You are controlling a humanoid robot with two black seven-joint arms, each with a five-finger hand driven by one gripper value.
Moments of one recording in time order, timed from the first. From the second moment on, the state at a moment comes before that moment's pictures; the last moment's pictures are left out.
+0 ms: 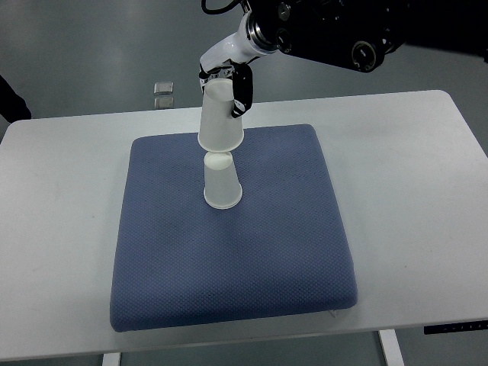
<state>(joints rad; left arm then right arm) -0.02 0.00 -0.04 -0.30 0.08 -0.08 0.08 1.96 0.00 -0.65 0.84 -0.59 0.46 0.02</state>
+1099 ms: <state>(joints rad) -0.02 0.00 -0.04 -0.30 0.08 -0.08 0.08 1.89 0.00 -0.64 0.84 -0.60 0.44 0.03</state>
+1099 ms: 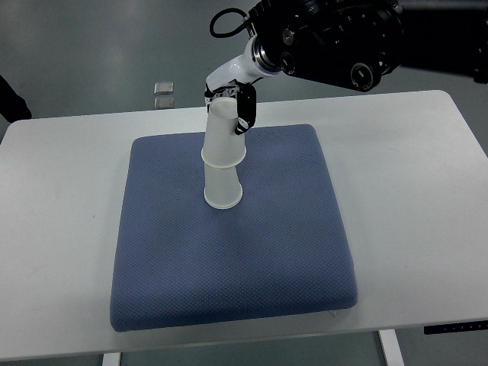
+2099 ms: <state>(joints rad) -0.02 0.00 -0.04 -0.30 0.08 -0.08 0.08 1.86 0.00 -0.64 0.84 -0.60 0.40 0.02</state>
